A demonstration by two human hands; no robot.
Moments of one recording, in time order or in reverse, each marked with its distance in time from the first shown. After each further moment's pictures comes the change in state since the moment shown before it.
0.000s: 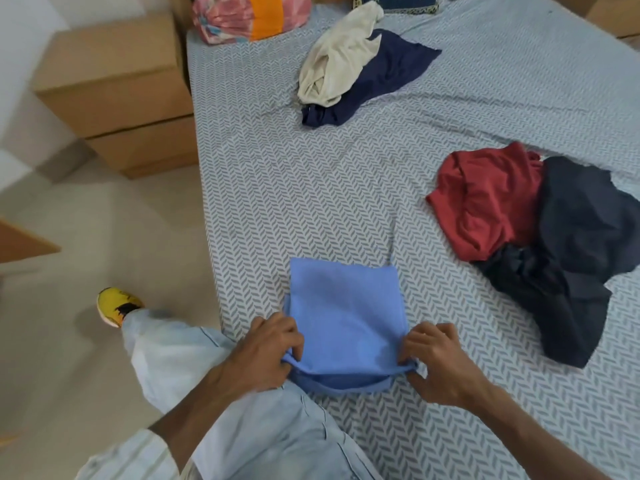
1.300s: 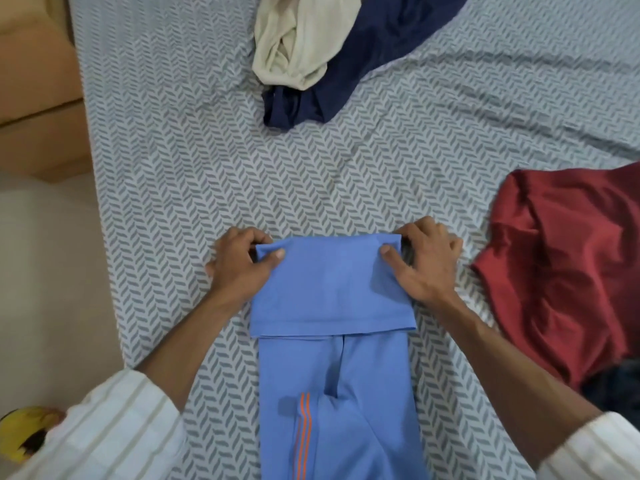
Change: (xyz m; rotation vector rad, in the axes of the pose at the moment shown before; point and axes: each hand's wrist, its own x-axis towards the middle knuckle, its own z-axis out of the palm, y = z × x) left_hand 0.319 -0.174 -0.074 -0.522 0.399 -0.545; right_hand 0.343 0.175 -0.021 0.110 0.453 0.416
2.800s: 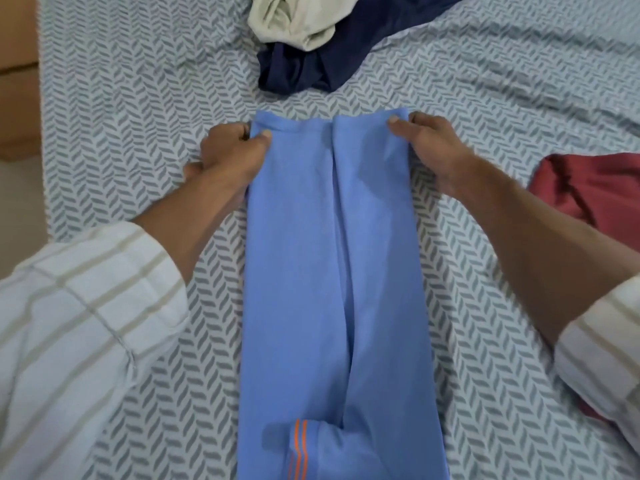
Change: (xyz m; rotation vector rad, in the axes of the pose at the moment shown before) left_hand 0.126 0.031 0.000 -0.226 0.191 -0.176; right_hand 0.155 -0.018 0.005 0.753 -0.249 0.378
